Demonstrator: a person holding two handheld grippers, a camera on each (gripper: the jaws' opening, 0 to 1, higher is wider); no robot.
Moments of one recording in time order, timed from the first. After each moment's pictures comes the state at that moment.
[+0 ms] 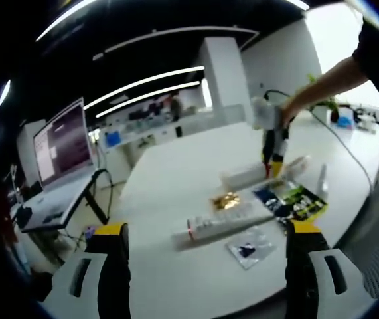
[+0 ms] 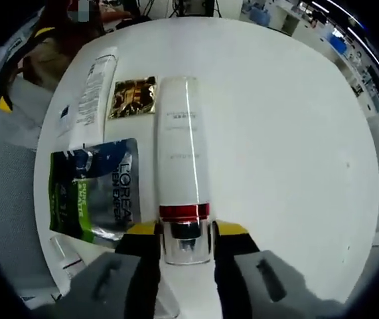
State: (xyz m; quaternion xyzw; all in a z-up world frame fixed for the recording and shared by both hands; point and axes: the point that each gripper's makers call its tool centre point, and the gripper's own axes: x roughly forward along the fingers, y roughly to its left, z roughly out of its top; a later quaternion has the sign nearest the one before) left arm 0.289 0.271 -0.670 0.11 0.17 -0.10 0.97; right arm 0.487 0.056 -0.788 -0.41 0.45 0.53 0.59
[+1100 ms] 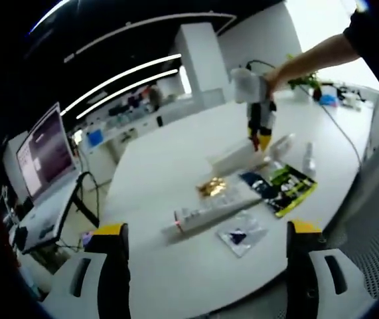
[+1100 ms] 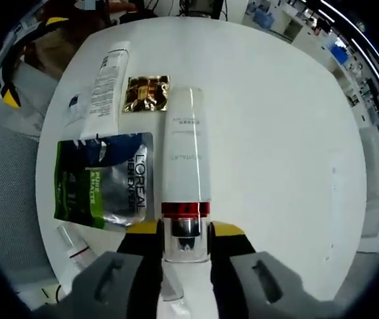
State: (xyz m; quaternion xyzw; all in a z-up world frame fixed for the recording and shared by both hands) left arm 0.286 0.256 -0.684 0.18 0.22 -0.15 0.95; right arm 0.469 0.046 -0.763 -0.47 0.43 0.51 0.58
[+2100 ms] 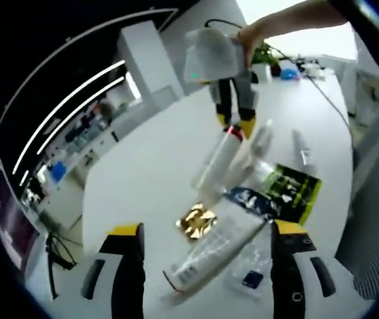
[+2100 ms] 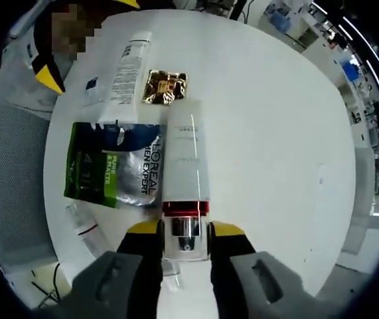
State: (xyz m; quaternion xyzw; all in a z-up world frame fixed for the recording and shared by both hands) left arm 0.375 0.198 -0.695 0.26 0.23 -0.29 0.89; right arm 0.458 0.039 -0.732 -0.53 0.41 0.51 0.54
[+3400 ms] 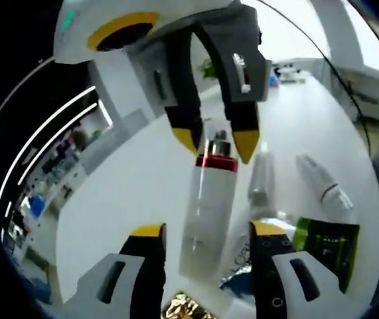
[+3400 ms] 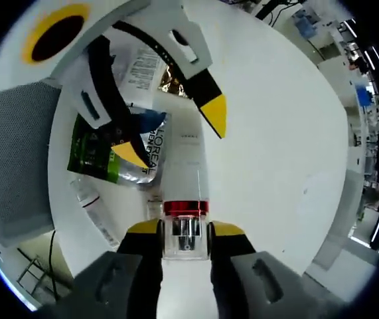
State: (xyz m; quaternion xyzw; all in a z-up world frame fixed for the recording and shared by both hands) left arm 0.454 0.078 -0.721 0.27 0.18 -0.39 0.86; right arm 0.458 0.038 -0.703 -0.62 0.40 0.49 0.47
